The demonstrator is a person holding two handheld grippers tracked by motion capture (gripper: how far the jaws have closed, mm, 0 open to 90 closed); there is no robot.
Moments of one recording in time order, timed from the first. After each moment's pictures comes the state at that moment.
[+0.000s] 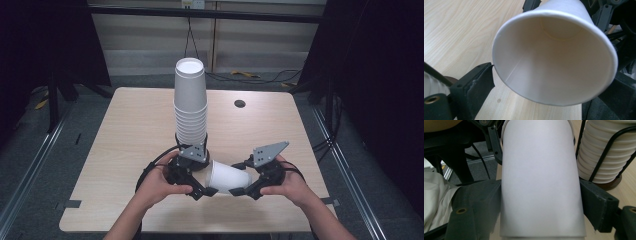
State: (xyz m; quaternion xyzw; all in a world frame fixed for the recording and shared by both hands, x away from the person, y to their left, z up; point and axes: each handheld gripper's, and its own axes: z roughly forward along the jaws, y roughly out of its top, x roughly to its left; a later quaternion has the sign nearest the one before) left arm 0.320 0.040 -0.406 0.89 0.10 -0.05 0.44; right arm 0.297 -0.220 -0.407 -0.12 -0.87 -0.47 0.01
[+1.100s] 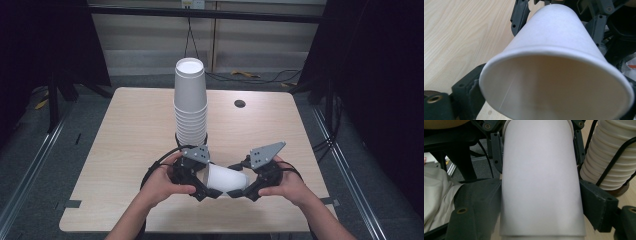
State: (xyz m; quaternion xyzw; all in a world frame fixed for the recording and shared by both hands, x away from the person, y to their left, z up) left arm 0.320 0.032 -0.407 0.89 0.07 -0.07 0.45; right arm 0.297 -0.214 -0.406 -0.09 -0.88 -0.47 0.01
